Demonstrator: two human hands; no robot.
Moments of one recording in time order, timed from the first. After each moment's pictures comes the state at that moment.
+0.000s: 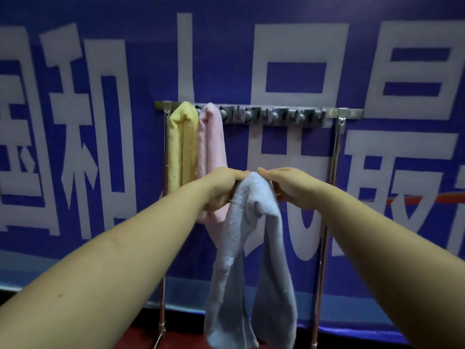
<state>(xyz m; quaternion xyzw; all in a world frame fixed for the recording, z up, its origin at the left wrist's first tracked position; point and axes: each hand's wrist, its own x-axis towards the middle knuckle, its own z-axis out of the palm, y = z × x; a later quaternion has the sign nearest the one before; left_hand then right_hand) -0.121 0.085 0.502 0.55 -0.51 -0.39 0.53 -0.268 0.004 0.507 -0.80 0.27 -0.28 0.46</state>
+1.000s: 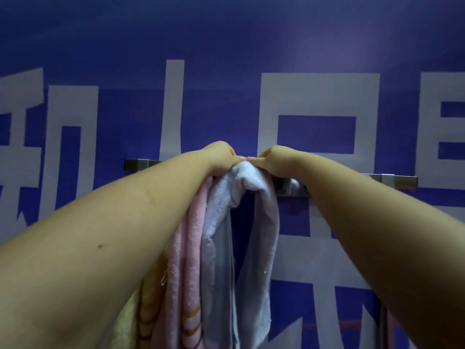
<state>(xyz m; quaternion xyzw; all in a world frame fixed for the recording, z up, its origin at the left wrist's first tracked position) -0.003 -0.093 0.682 0.72 -0.58 0.07 0.36 -0.137 -0.164 0.688 -0.87 0.40 -0.29 0.03</state>
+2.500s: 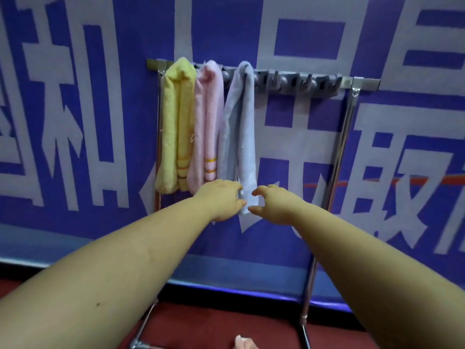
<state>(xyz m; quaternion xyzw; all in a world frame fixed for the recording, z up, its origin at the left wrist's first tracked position) -0.098 0.063 0.412 0.75 -0.64 0.08 0.14 -0.232 -0.014 0.412 -0.91 0.41 -0.09 0.02</state>
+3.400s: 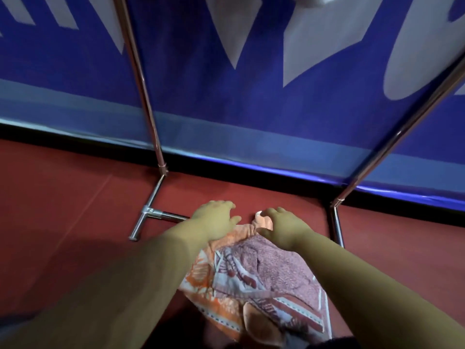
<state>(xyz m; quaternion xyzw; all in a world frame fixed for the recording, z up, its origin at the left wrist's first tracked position) -0.043 0.007 0.010 0.79 -0.56 -0.26 0.03 -0.206 -0.076 0.010 -0.87 0.41 0.15 0.23</state>
